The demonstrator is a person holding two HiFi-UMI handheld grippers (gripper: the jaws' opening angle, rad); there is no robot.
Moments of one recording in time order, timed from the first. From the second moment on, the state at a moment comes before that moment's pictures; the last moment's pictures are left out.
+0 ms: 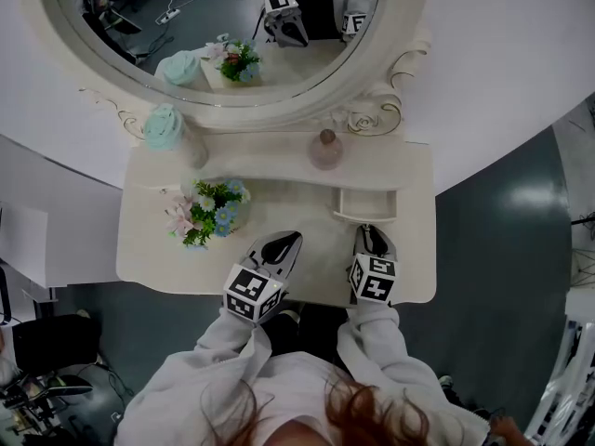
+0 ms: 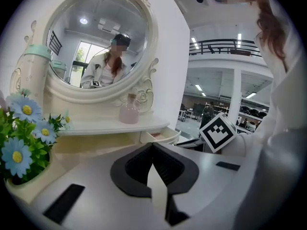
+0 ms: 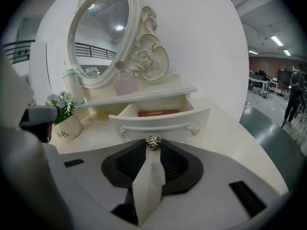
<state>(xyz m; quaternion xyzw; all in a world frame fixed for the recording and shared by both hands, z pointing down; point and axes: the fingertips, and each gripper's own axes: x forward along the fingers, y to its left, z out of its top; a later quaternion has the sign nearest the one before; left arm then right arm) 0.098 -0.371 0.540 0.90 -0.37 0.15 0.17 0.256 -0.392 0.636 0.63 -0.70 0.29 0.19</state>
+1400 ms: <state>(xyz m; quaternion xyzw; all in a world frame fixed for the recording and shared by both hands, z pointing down) 0.033 -0.277 0.488 0.92 -0.35 0.10 0.13 0.211 -0.259 0.538 0.65 -0.71 0.27 0.05</state>
